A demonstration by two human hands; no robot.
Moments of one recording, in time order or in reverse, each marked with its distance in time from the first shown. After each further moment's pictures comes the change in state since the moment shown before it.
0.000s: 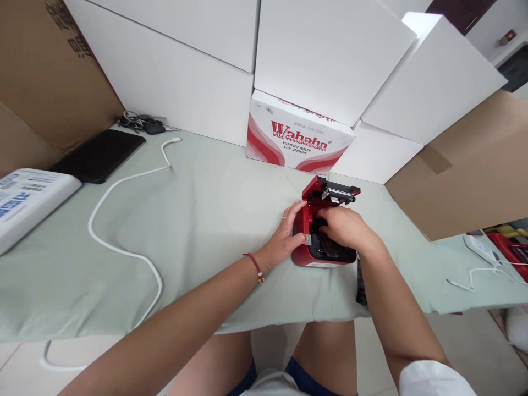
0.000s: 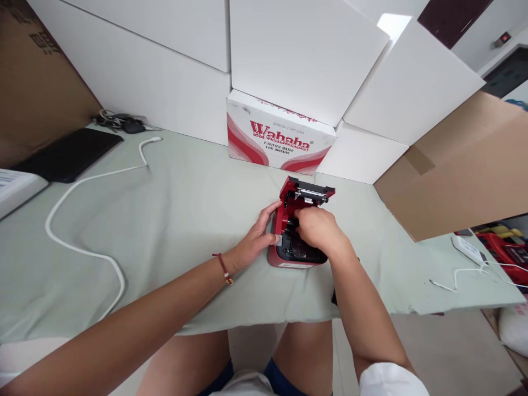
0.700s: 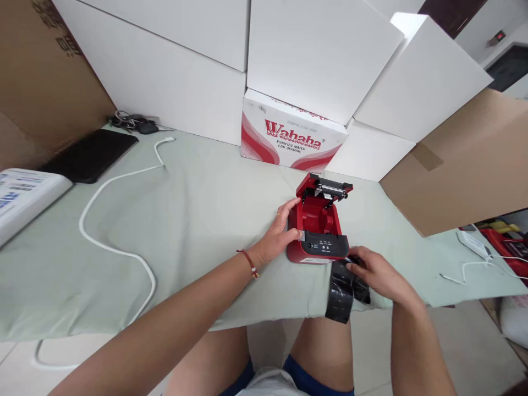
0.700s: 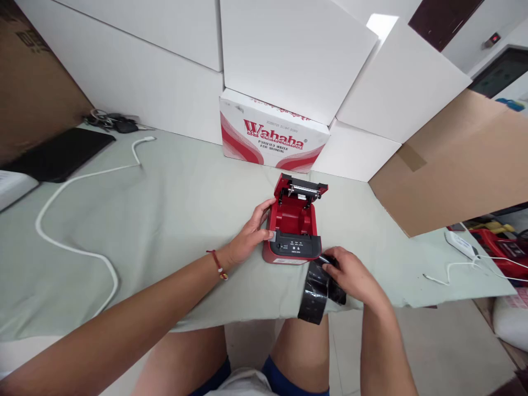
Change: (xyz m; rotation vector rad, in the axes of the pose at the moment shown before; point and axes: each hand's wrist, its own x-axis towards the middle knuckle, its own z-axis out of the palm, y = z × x) left_hand 0.001 0.008 0.000 -0.050 -0.011 -0.093; right_hand -0.121 0.081 0.082 0.620 0.078 0.084
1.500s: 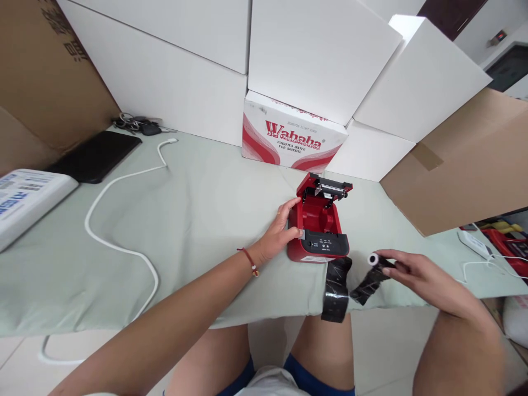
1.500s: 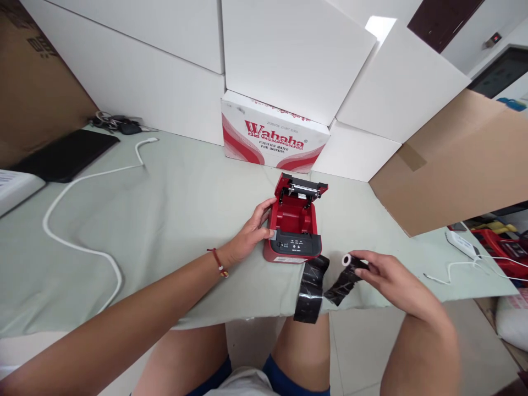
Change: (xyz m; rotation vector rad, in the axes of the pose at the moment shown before) left_hand 0.001 -0.004 -0.001 -0.023 0.007 0.010; right_hand -0.039 0.005 -0.066 -0.016 -0.070 0.142
